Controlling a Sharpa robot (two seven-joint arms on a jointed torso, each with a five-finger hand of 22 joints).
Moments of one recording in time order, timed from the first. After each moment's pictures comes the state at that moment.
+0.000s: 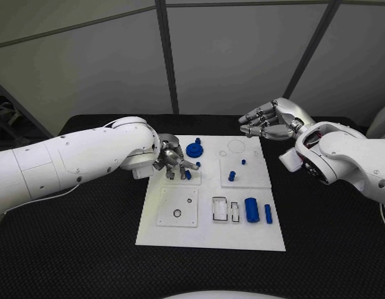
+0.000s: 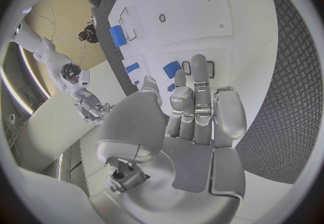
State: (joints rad) left arm 1.33 -0.66 -0.08 1.35 -0.94 0.16 -0.51; left_hand 1.15 0.01 -0.18 0.28 0.05 1.06 0.07 0.42 0.37 1.33 0.00 1.10 1.07 1.40 -0.05 0.46 0.57 0.20 1.39 0.06 1.34 1.19; right arm 1.26 -0.83 0.02 1.50 -0.75 -0.38 0.12; right_hand 1.46 -0.16 0.26 0.18 0.32 1.06 0.17 0.10 0.07 1.24 0.09 0.17 0.16 1.23 0.05 0.21 0.39 0.18 0.88 0.18 0.44 0.28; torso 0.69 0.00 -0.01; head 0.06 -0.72
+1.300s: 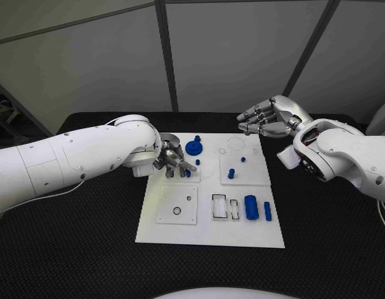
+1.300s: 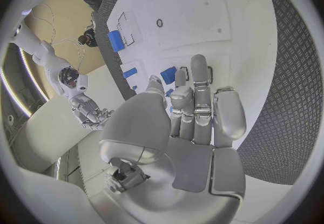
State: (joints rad) left arm 1.33 -0.63 -0.09 1.32 -0.95 0.20 -0.51; left_hand 1.23 0.06 -0.16 0.25 0.05 1.04 0.06 0.45 0.40 1.32 0.00 1.08 1.06 1.40 -0.05 0.45 0.59 0.20 1.39 0.06 1.35 1.20; right arm 1.26 -0.82 0.02 1.50 -0.75 -0.38 0.11; right_hand 1.46 -0.16 0.27 0.17 0.33 1.06 0.17 0.10 0.07 1.24 0.09 0.16 0.16 1.23 0.05 0.21 0.39 0.18 0.88 0.18 0.43 0.28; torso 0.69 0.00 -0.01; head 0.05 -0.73
